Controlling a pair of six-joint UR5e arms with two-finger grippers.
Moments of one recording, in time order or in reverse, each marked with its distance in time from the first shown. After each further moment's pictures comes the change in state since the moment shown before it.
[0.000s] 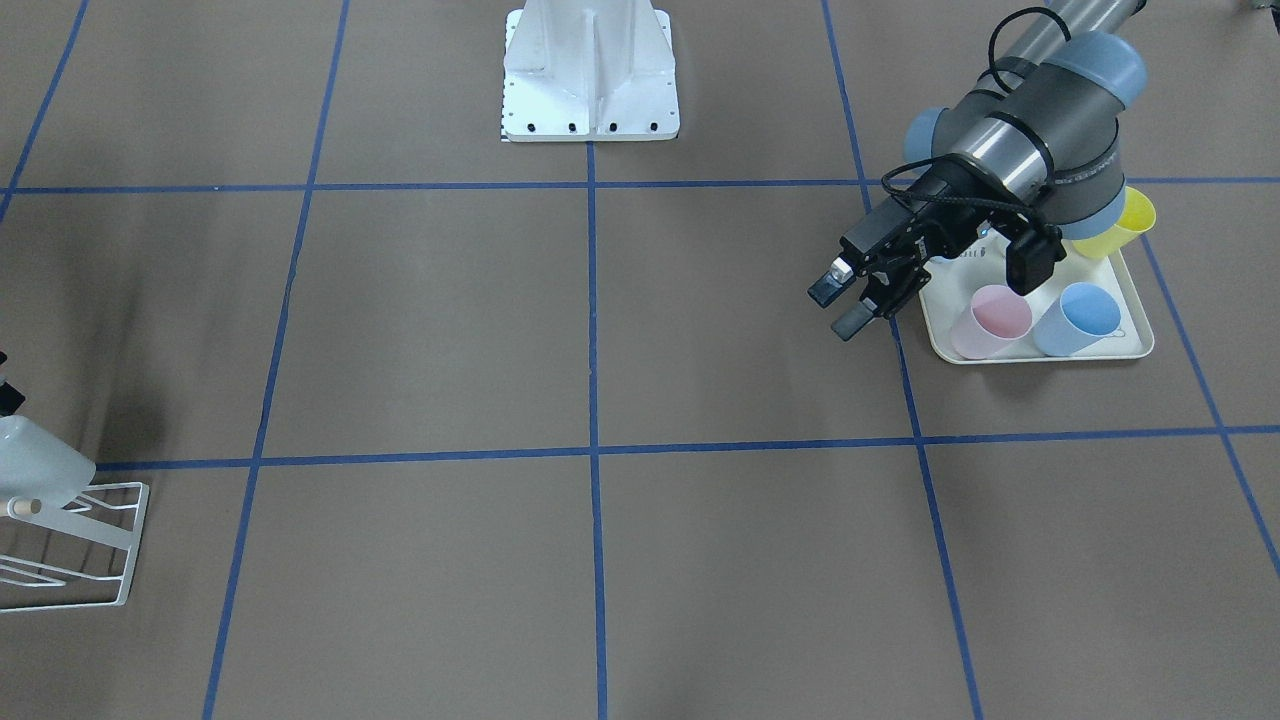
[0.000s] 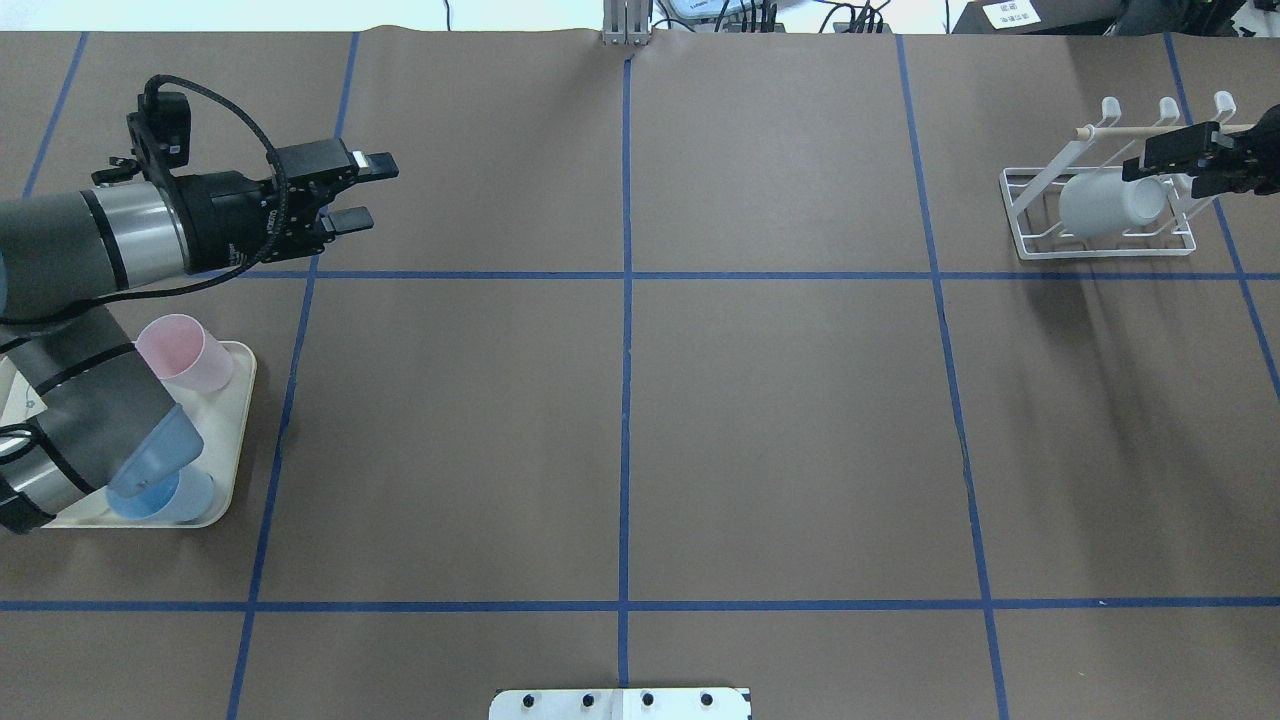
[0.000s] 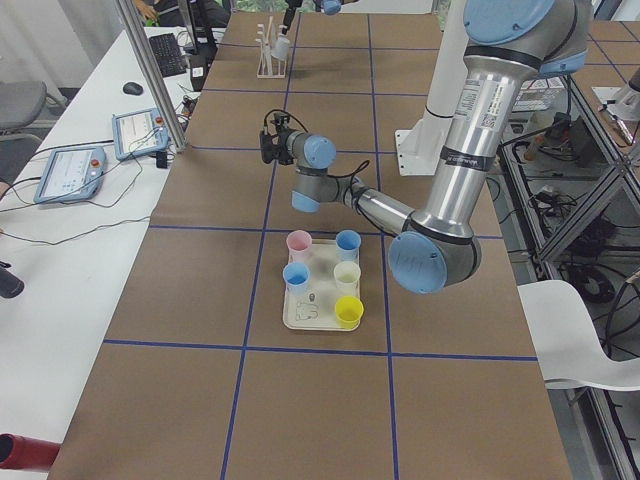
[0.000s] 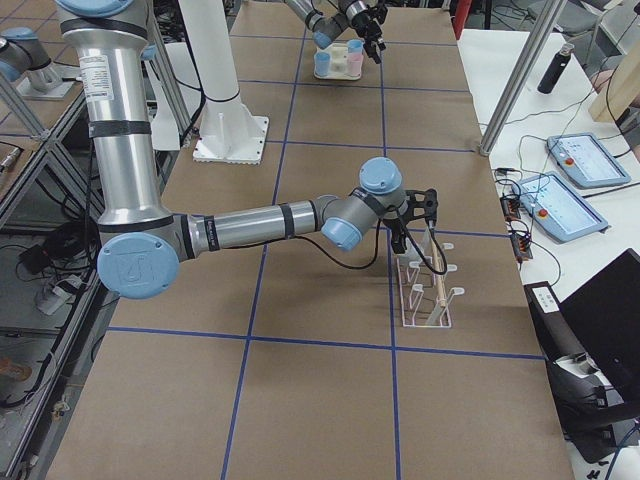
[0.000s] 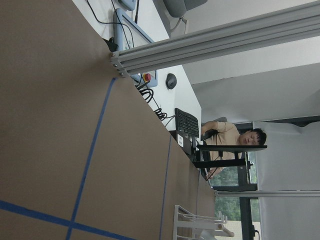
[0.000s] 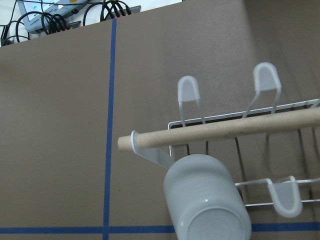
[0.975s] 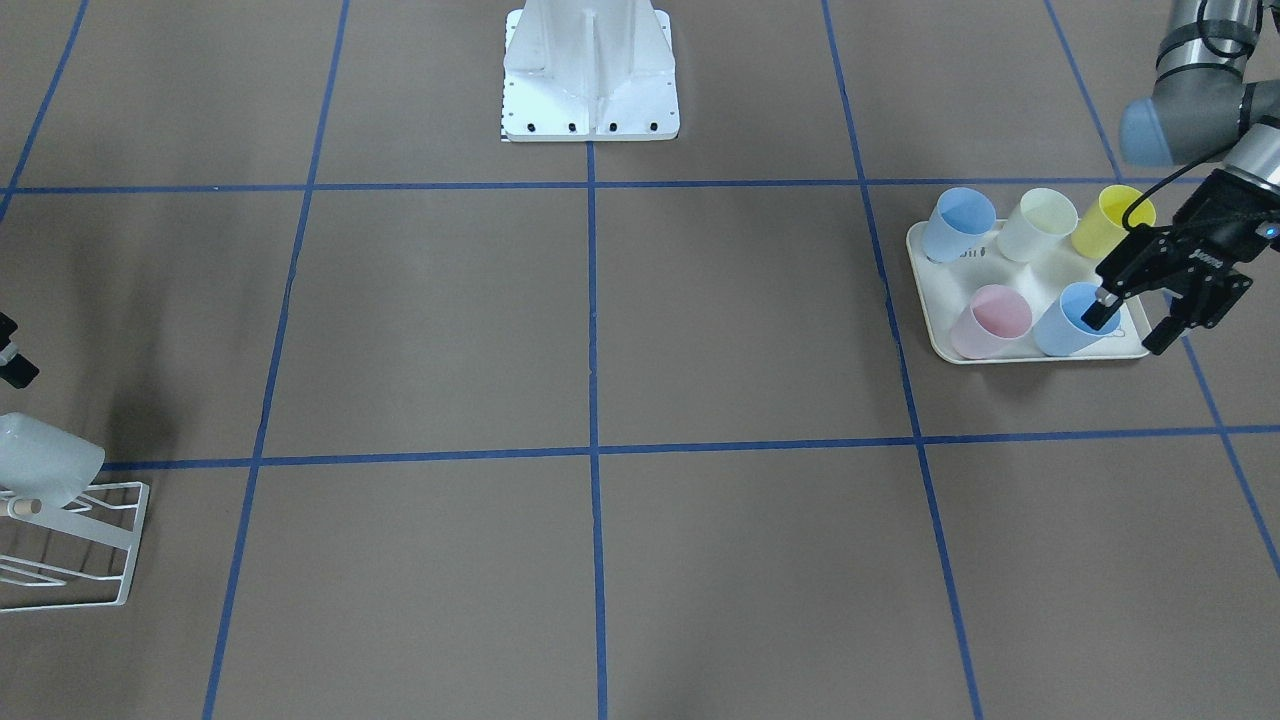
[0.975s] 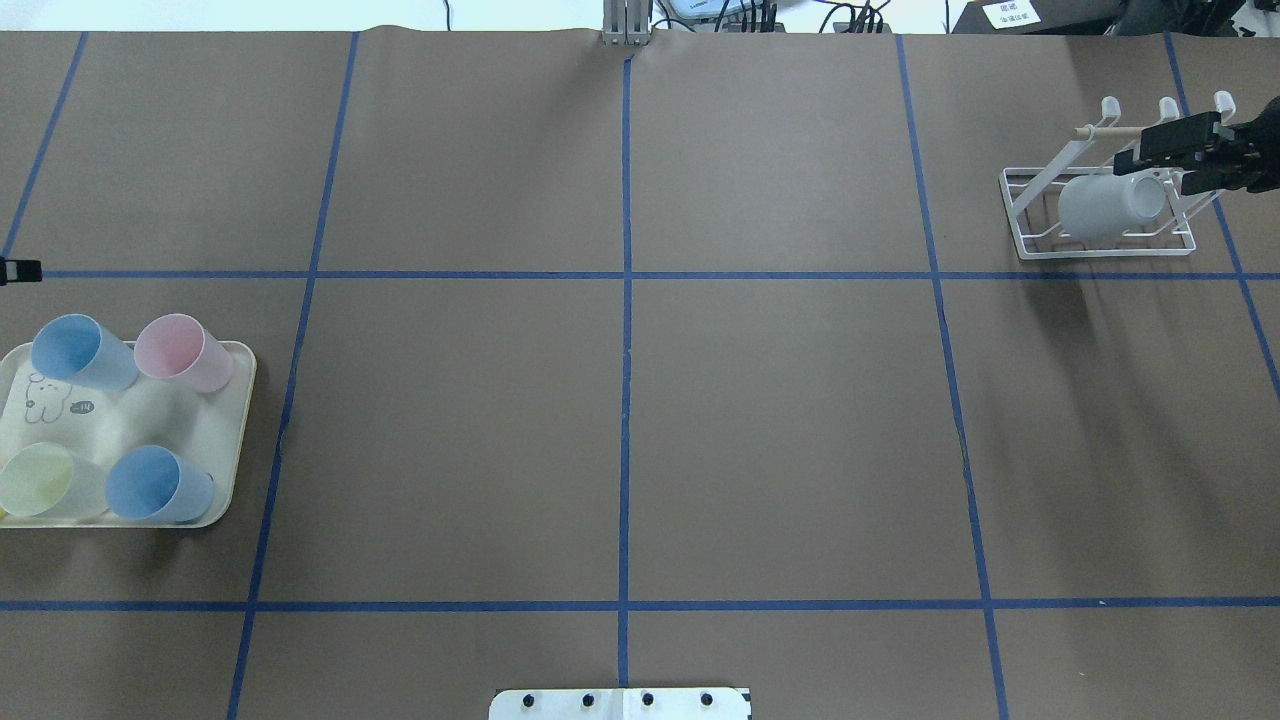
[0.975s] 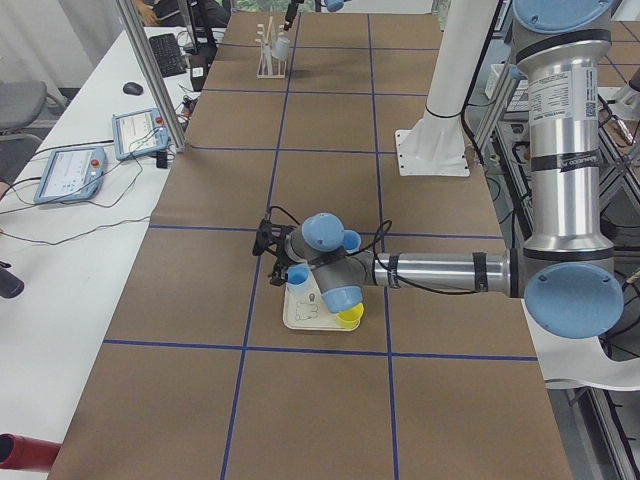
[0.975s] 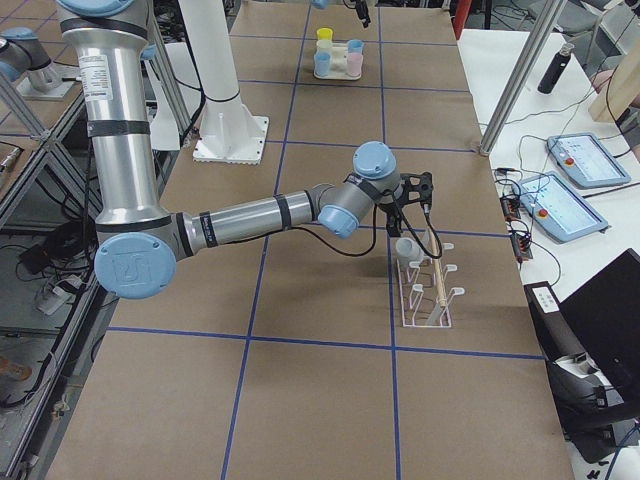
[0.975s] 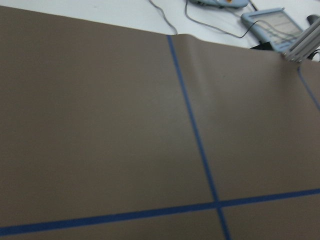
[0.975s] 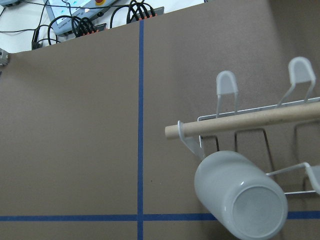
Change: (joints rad) left arm -0.373 0.463 -0.009 0.234 -0.353 0.833; right arm -0.004 -0.011 0.078 -0.007 0.031 0.047
